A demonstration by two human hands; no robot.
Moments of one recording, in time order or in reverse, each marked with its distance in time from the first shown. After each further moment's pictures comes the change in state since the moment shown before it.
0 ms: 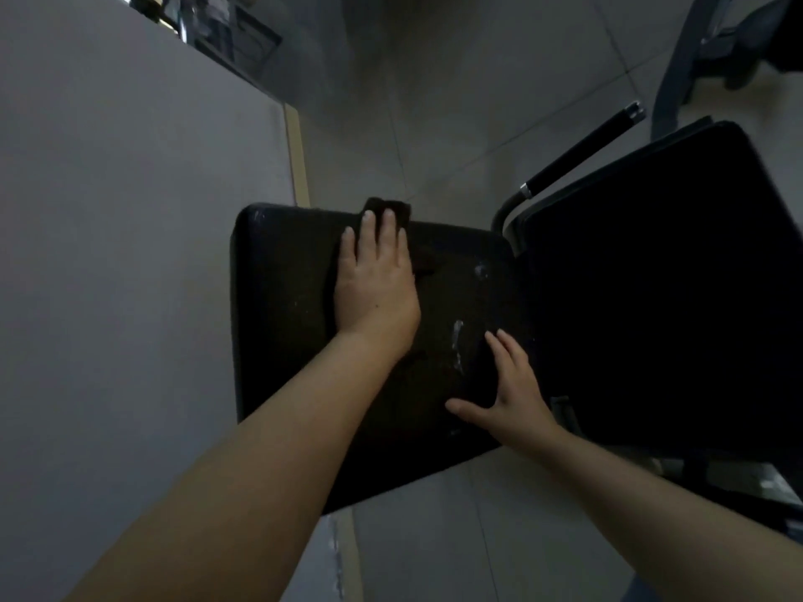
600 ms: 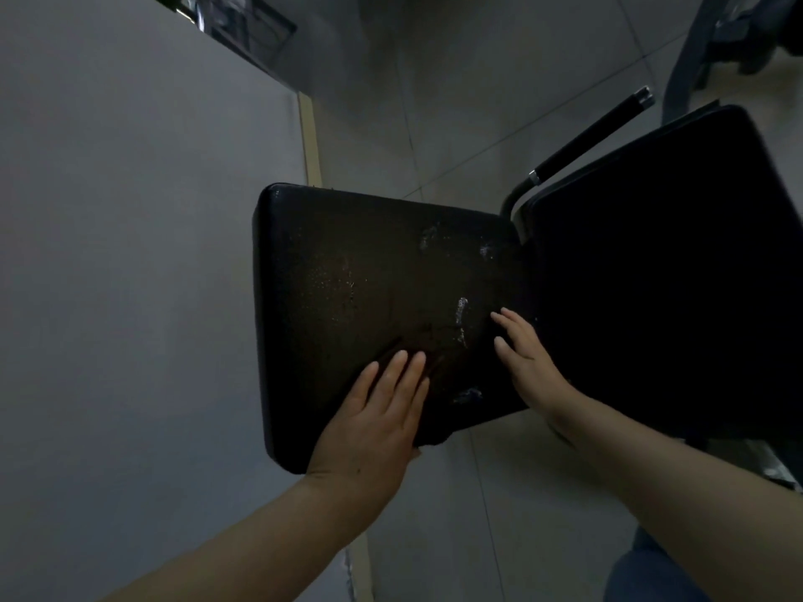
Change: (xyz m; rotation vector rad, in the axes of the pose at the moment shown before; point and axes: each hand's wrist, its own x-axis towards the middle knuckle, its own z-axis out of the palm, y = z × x) left_hand -0.163 -0.017 0.030 -0.045 -0.114 0.455; right_hand 0.004 0.010 -0.012 0.274 -0.013 -0.022
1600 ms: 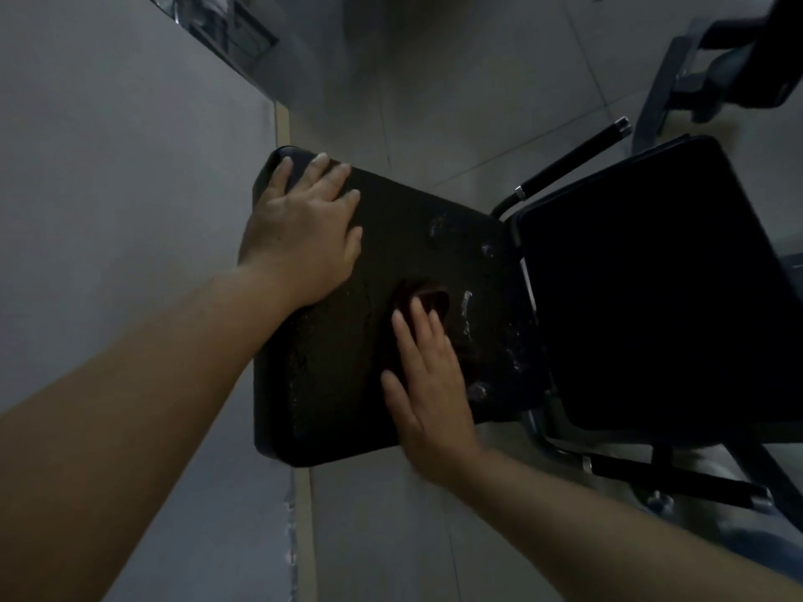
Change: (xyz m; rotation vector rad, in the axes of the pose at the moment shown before) left_hand 0.073 -0.136 -0.045 -0.185 0.435 -0.246; right_hand -0.048 -0.058 0.116 -0.390 0.185 -0.480
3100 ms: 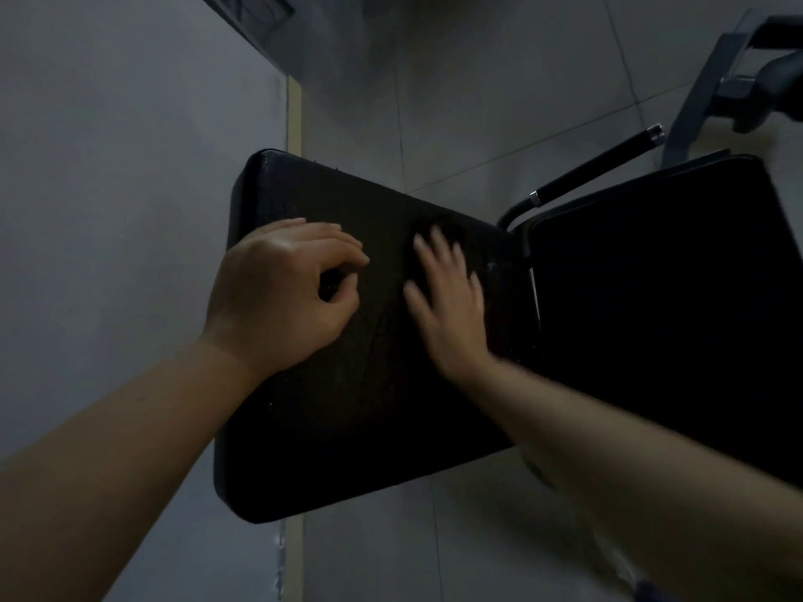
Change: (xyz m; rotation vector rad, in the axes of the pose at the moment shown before) left_hand -0.023 0.015 -0.001 -0.434 0.213 0.019; right_hand 0.116 0.054 -0.032 -0.025 -0.035 0.080
